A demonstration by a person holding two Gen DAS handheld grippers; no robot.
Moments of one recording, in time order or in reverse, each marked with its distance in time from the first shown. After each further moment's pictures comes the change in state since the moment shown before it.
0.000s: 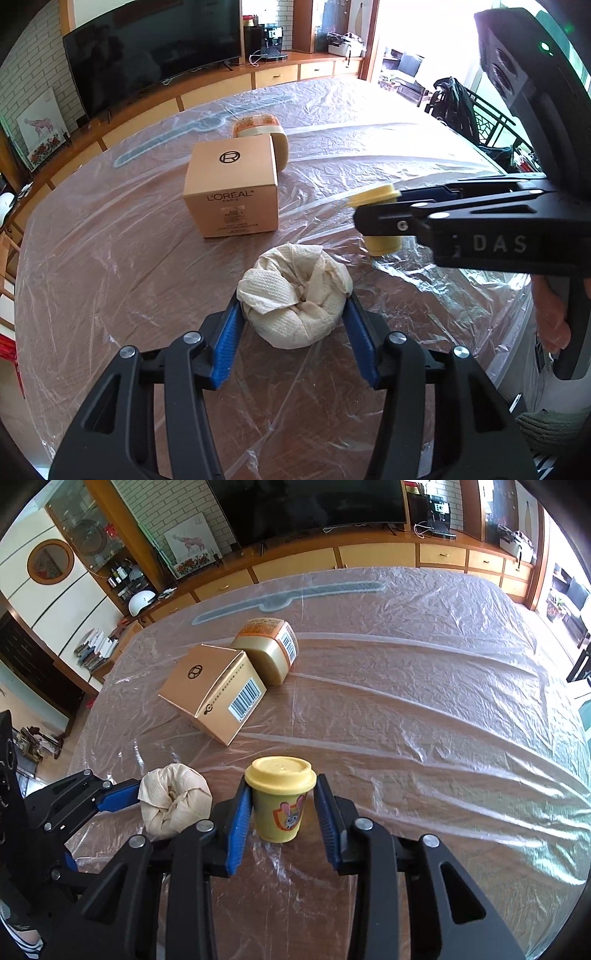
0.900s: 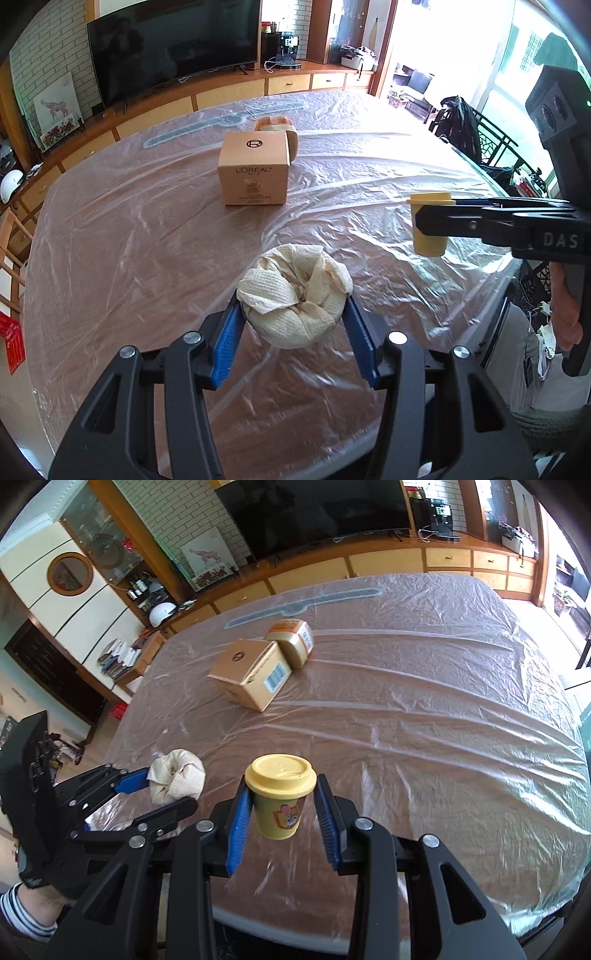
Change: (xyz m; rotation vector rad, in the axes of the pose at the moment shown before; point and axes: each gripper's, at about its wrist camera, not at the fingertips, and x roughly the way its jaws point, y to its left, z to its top) left arm -0.041 -0.002 -0.033 -0.074 -0.039 -0.014; right arm -0.058 0.003 -0.044 0.003 -0.044 0.094
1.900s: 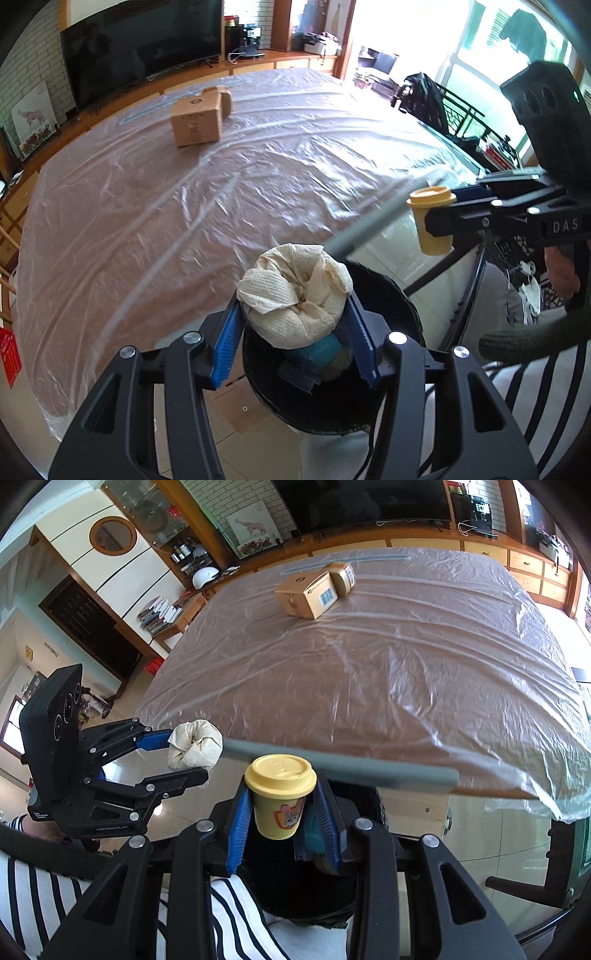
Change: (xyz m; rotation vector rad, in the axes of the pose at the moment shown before) left arm -0.048 -0.054 -0.083 0.098 0.050 -0.081; right arm -0.059 0.016 -0.100 -0.116 0.107 0.101
